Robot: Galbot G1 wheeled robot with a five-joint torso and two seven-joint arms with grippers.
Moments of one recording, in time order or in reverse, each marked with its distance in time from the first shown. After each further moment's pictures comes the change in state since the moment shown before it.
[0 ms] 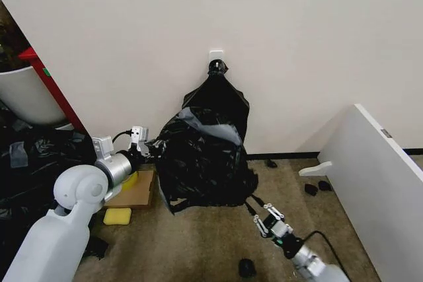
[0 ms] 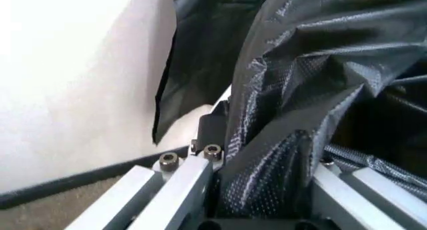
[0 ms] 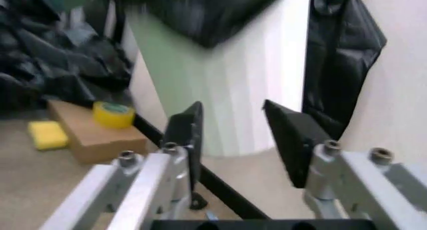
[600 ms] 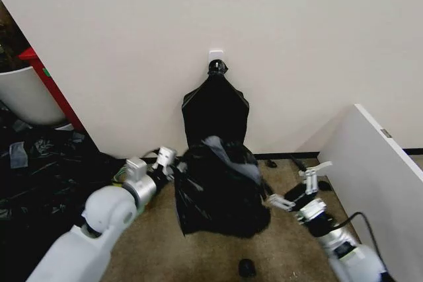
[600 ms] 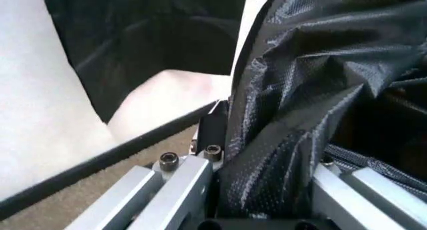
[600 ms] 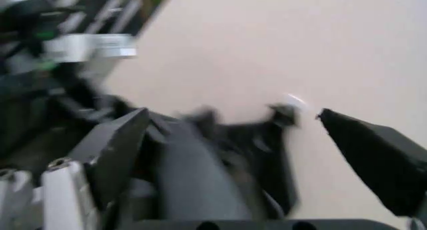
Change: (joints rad) left arm 0.106 -0.003 0.236 -0.059 0.336 -0.155 0.020; right arm -0.023 0.030 0.007 0.296 -0.517 -0.006 0.426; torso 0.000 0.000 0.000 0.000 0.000
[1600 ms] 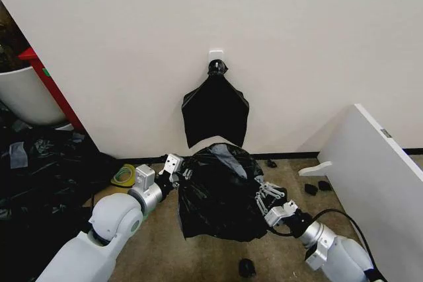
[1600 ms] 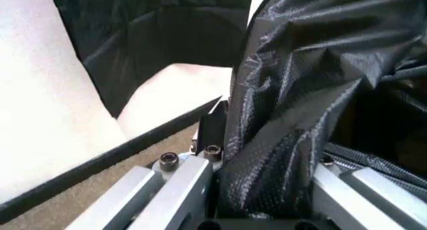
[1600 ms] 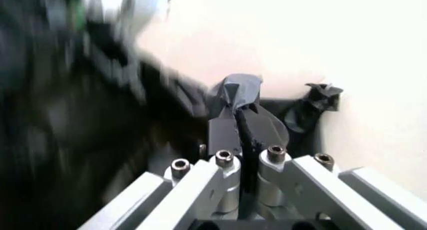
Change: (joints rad) left arm -0.004 0.011 -0.002 0.018 0.032 0.005 0.007; right arm 0.018 -0.041 -0.046 0.050 0.055 -0.176 -0.090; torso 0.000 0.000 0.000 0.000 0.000
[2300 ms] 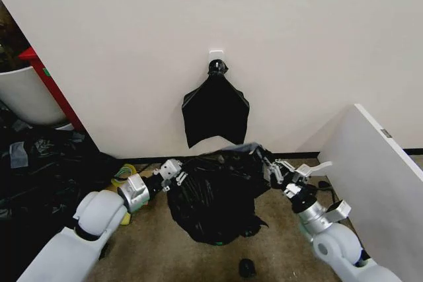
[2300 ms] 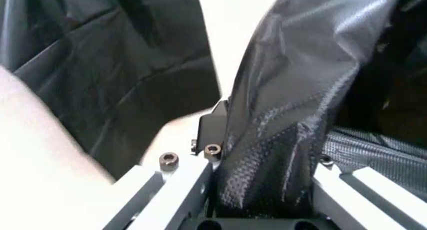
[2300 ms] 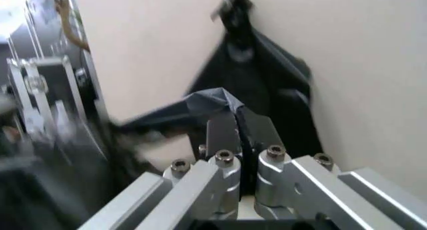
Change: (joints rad) left arm -0.023 0.072 -0.079 0.121 0.124 -0.377 0.377; right arm 0.177 -0.095 -0.040 -0.224 1.075 -0.209 -0.293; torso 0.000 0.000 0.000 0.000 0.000
